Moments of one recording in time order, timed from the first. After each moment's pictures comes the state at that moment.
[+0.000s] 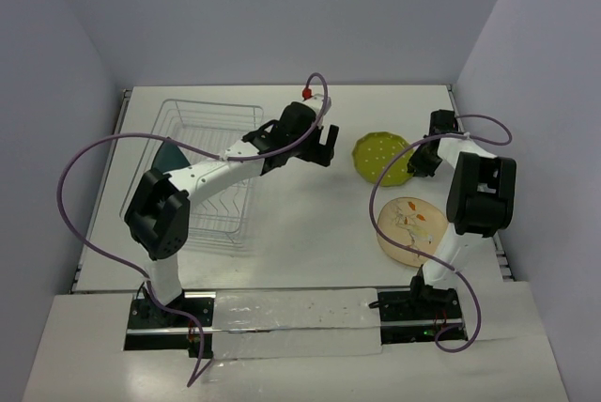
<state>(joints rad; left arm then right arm) -0.81 1.86 1.52 -0.27 -0.10 -0.27 -0.19 1.83 1.15 -0.45 0.00 0.51</state>
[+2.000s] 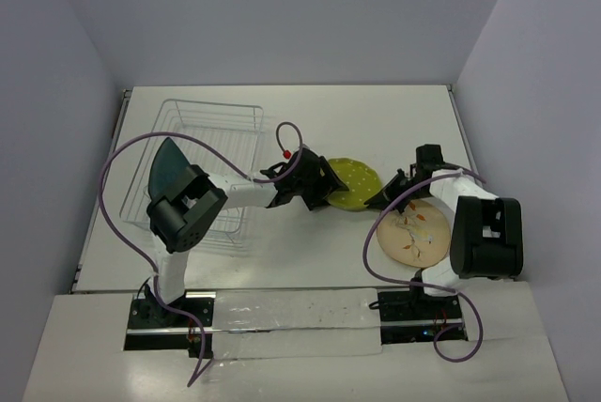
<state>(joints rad) -0.88 1.99 1.19 0.10 0.08 -1.31 -0.09 1.49 0.75 -0.51 -0.61 0.81</state>
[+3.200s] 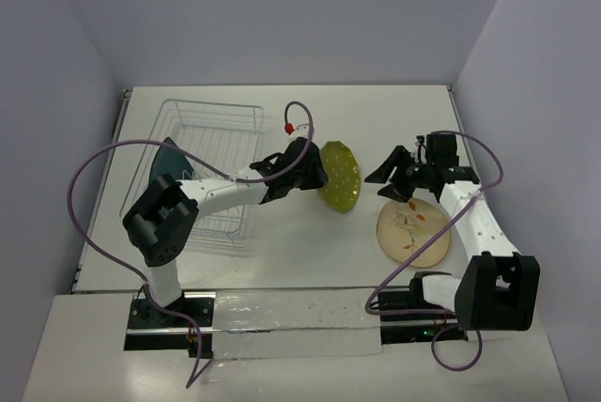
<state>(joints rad) -0.90 1.83 1.23 -0.07 -0.18 -0.82 -0.05 1.18 0.82 -0.57 -0.56 0.65</state>
